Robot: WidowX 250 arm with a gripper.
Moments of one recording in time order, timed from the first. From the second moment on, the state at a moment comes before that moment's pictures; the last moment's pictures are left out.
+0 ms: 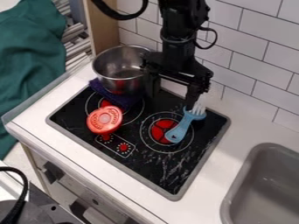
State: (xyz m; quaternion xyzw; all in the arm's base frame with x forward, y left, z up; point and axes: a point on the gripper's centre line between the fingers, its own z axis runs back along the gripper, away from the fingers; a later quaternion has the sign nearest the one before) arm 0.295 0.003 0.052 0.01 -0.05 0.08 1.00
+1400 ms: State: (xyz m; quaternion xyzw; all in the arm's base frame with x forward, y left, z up) arm 0.337 0.095 0.009 0.00 0.01 0.12 0.99
